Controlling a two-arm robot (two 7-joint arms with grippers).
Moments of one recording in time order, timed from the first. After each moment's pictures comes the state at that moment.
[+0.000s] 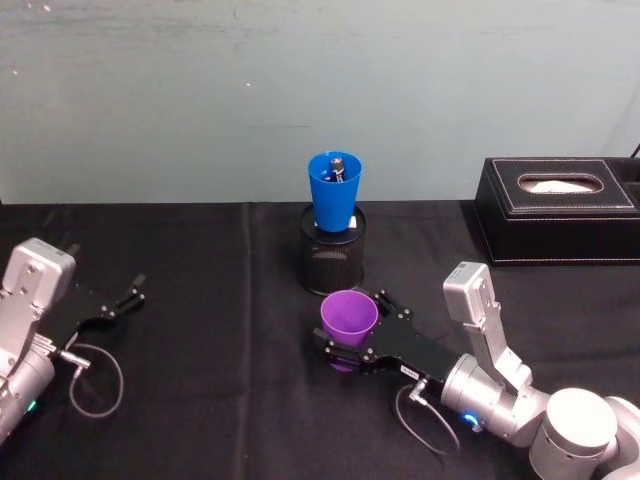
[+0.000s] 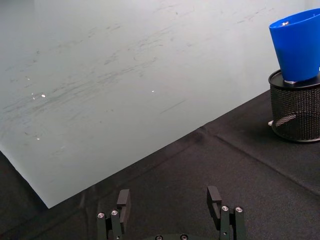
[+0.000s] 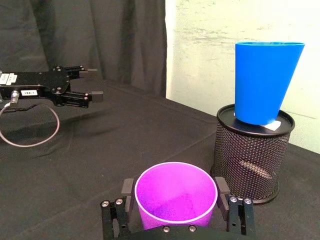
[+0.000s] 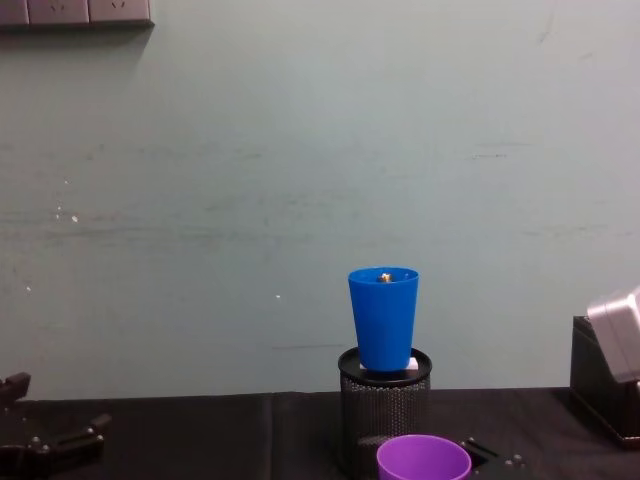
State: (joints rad) left arm -0.20 0.60 0.45 -1.41 -0.25 -0.12 0.03; right arm 0.34 0.29 -0.45 -1.09 0.33 -0.27 0.59
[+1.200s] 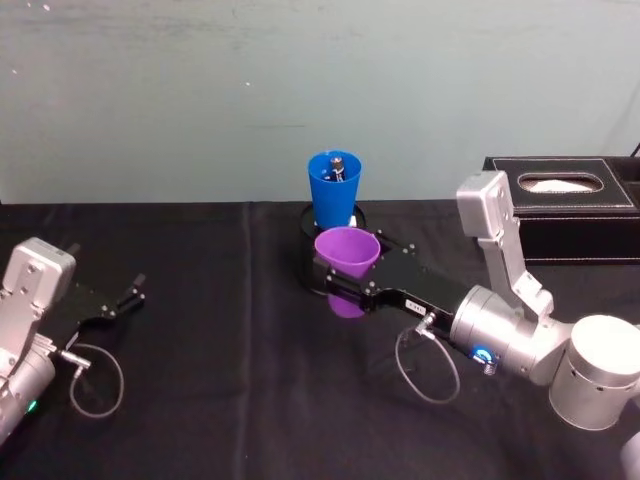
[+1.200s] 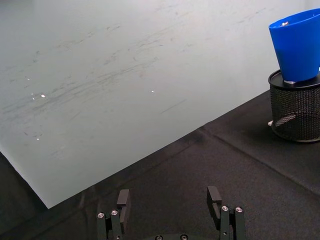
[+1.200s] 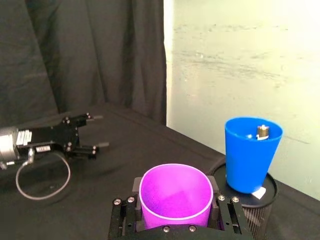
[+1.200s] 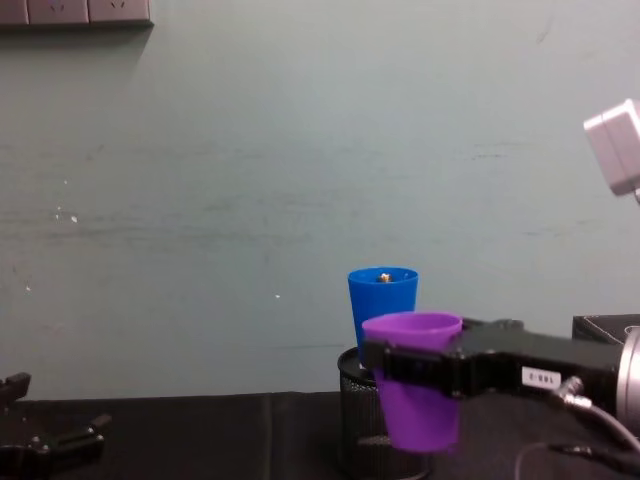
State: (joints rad) left arm -0.20 0.60 0.45 -1.41 -0.25 -0.12 0.03; right arm 0.33 0.37 -0.42 -1.42 0.40 0.03 0.53
